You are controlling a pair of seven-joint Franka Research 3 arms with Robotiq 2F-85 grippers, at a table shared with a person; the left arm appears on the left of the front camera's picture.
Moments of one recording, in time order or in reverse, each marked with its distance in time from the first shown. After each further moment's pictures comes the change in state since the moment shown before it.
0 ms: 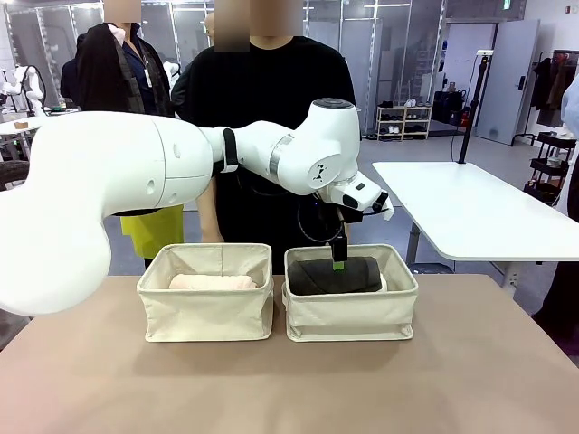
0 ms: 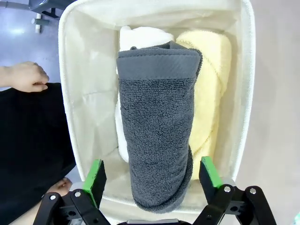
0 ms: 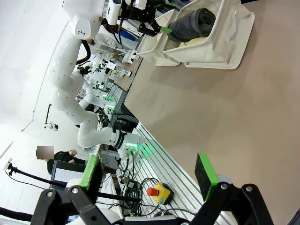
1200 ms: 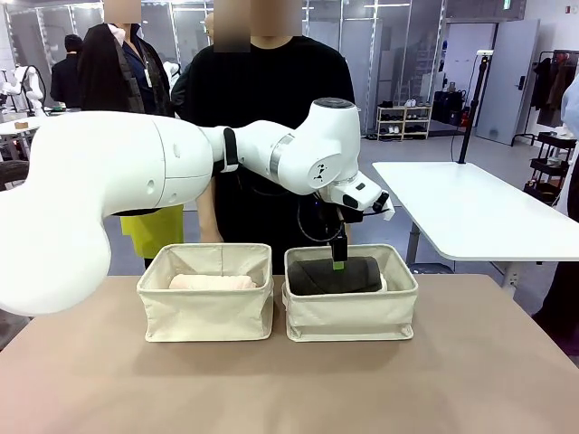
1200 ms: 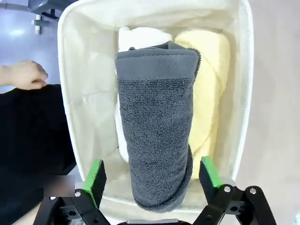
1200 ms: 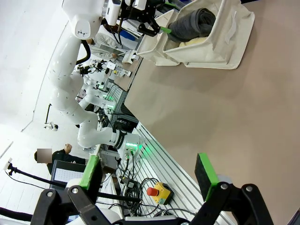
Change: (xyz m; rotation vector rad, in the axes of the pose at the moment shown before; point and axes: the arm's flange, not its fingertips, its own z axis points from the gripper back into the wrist) left arm 0.001 -0.001 0.001 0.001 0.002 -0.011; right arm 0.000 0.000 0.000 0.000 0.000 0.000
